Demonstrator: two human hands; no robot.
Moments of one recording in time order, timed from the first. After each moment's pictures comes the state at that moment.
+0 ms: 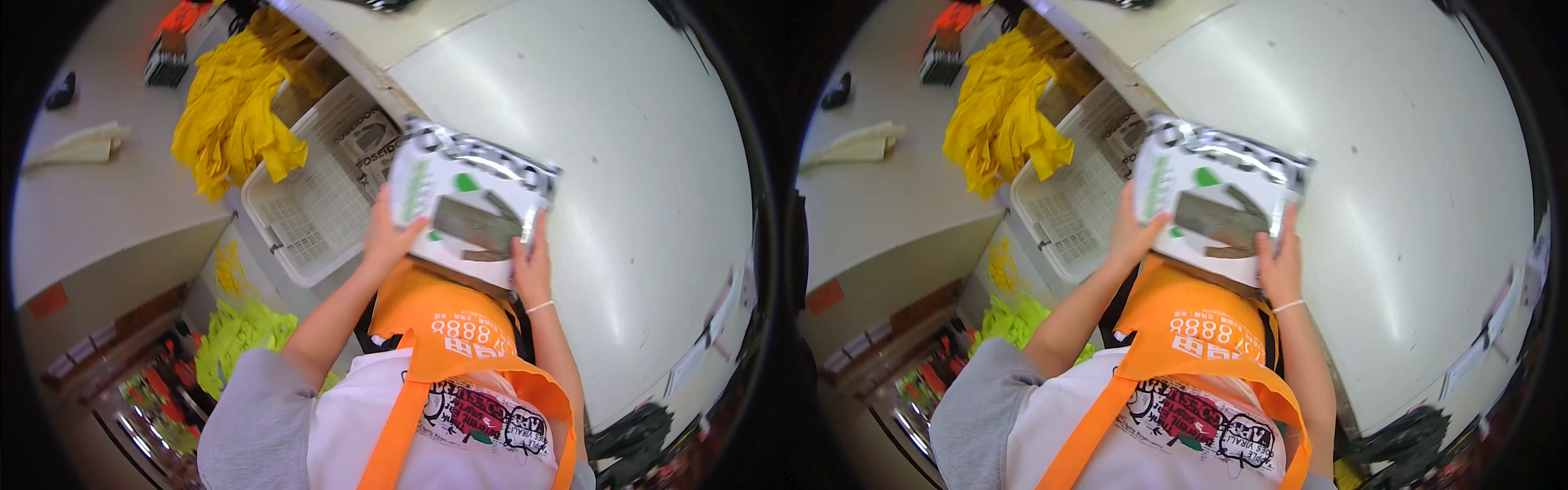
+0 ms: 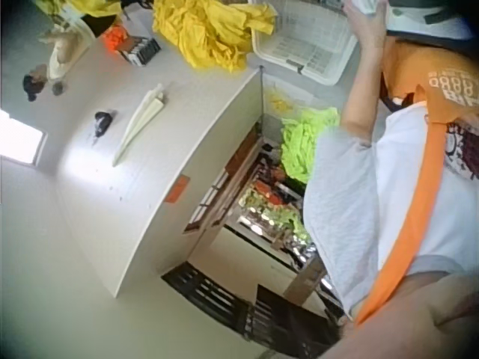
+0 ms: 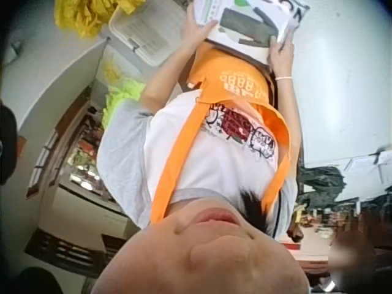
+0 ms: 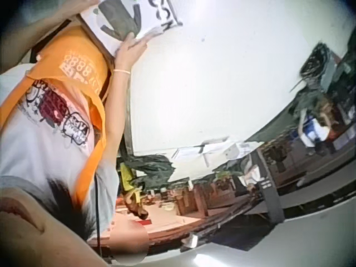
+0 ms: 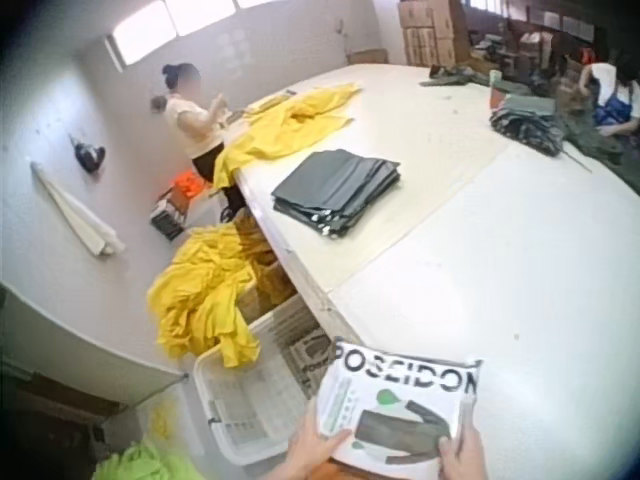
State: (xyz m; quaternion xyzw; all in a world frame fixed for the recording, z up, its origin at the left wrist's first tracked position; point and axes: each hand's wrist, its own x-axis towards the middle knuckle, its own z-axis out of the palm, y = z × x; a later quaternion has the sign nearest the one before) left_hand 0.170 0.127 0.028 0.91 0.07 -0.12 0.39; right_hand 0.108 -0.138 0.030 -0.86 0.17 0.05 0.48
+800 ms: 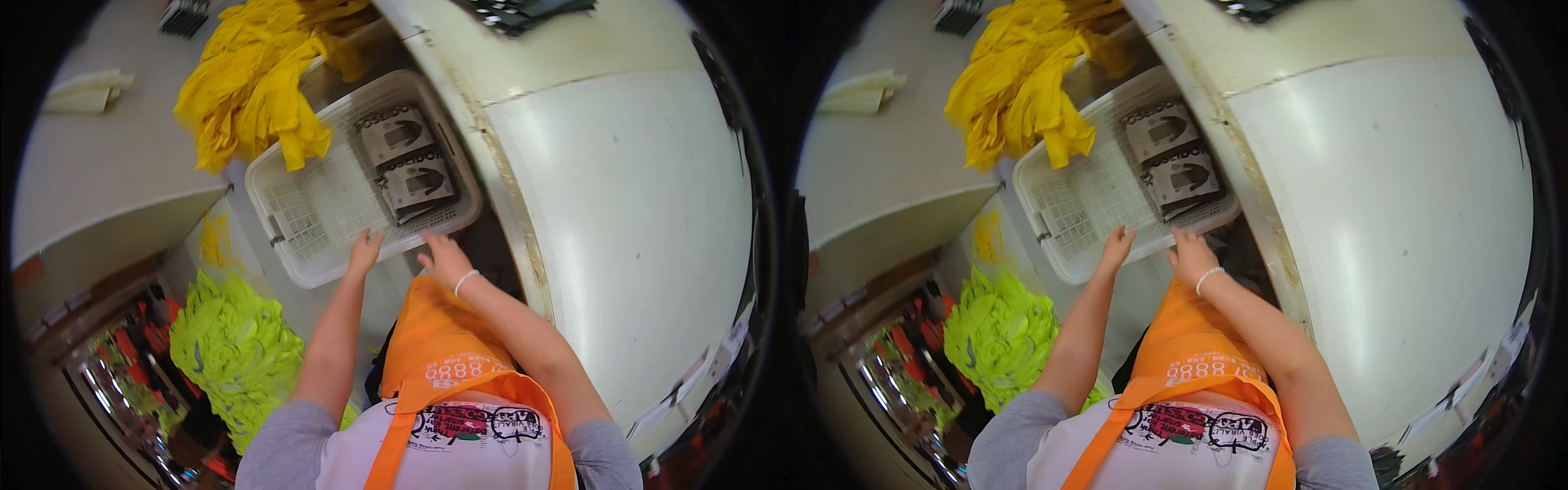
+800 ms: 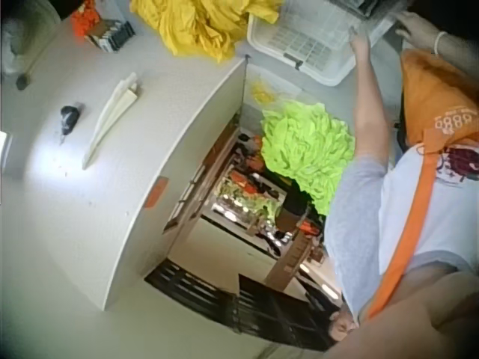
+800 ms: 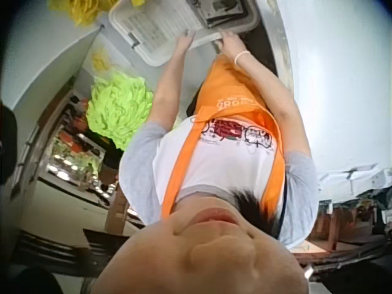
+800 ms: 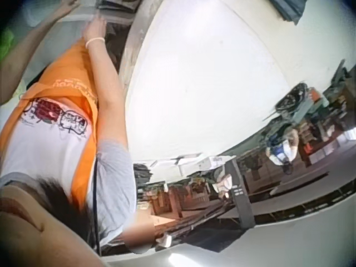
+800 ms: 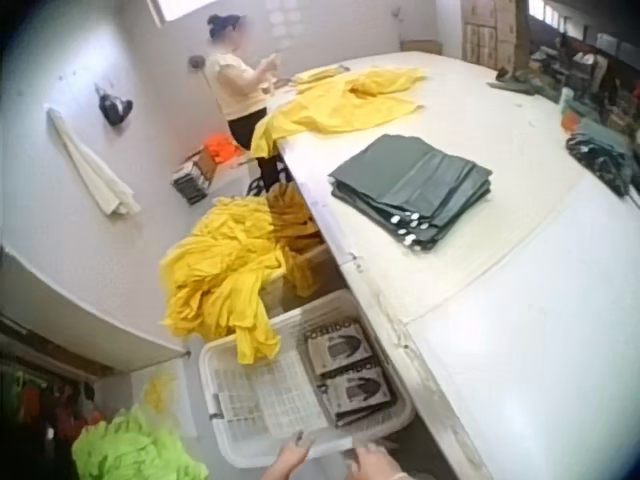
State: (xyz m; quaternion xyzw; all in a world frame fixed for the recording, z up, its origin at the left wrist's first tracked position) left_hand 0.175 0.318 -0.169 0.81 0.34 -0.25 0.40; right_hand 0.230 0.084 -0.070 -0.85 -0.15 0.35 0.36
